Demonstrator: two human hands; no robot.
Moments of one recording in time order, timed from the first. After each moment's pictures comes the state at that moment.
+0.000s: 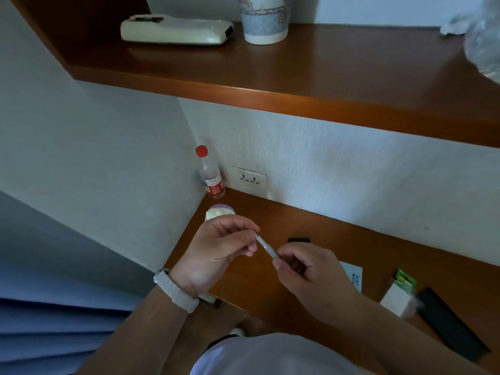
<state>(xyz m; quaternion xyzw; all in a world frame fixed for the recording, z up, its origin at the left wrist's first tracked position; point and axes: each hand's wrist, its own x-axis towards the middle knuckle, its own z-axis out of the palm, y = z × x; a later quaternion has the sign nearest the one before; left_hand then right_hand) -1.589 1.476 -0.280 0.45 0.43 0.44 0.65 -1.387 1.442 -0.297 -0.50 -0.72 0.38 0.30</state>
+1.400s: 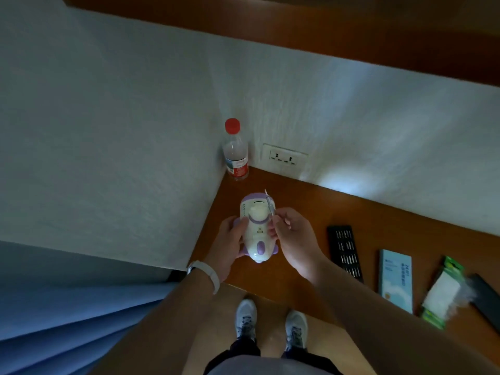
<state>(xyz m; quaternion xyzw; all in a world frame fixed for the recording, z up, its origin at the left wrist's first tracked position) -1.696 1.551 -0.447 0.25 0.63 0.32 0.66 -1.539 1.547 -0.412 -0.62 -0.43 0.54 0.37</state>
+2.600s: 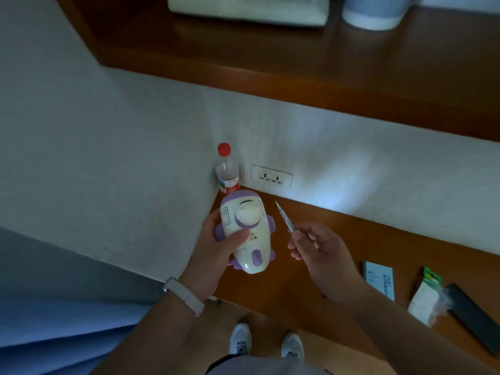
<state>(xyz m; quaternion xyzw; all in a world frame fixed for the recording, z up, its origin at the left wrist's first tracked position) -1.693 1.527 -0.349 0.38 0.54 0.42 0.62 -1.489 1.501 -0.314 -0.61 -0.54 0.45 0.37</state>
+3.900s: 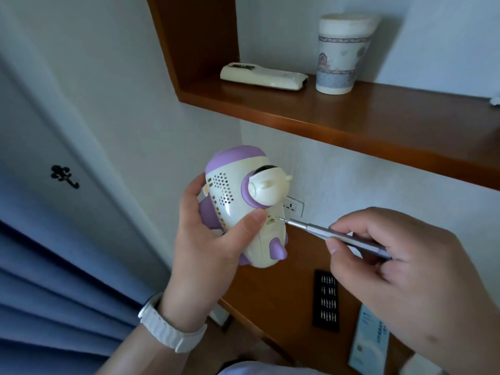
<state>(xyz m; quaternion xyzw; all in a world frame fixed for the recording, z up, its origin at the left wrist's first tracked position) -1.600 1.405 -0.181 0.42 0.55 0.63 0.36 -1.393 1.420 -0.145 -0.39 -0.83 0.09 0.38</state>
